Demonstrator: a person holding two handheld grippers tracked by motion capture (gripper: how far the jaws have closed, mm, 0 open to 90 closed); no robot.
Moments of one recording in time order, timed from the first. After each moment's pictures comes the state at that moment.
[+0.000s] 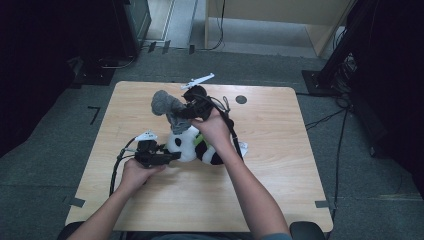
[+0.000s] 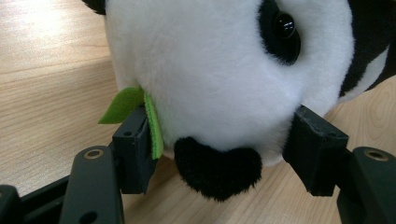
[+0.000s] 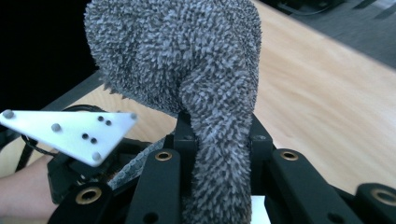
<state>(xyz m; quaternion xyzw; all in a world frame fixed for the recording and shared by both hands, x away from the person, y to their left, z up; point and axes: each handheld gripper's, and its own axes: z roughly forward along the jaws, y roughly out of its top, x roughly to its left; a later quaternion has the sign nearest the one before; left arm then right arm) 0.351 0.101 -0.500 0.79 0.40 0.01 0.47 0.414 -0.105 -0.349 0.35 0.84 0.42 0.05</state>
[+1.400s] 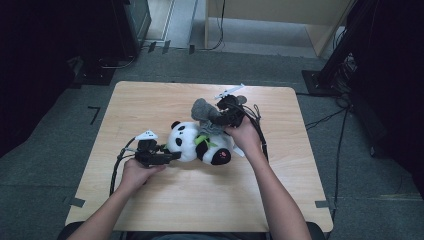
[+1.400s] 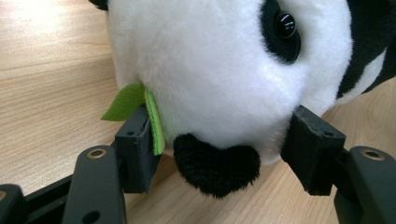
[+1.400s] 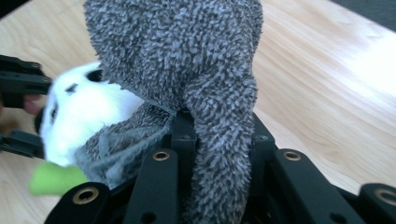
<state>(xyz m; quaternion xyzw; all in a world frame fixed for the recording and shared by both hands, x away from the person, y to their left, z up) 0.352 0.100 -0.499 0.79 0.41 0.00 0.46 0.417 -0.198 -0.388 0.41 0.84 0.33 0.10</state>
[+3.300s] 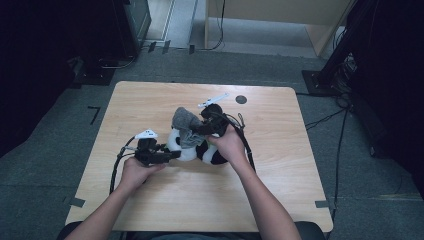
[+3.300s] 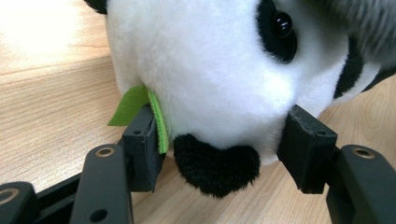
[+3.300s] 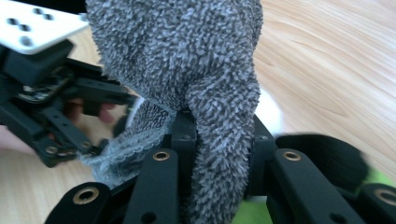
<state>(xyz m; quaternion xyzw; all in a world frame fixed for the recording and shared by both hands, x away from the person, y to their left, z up) 0.356 0.101 -0.498 0.79 0.40 -0.01 0.47 0.397 -0.155 -0.399 0.38 0.84 0.38 0.04</state>
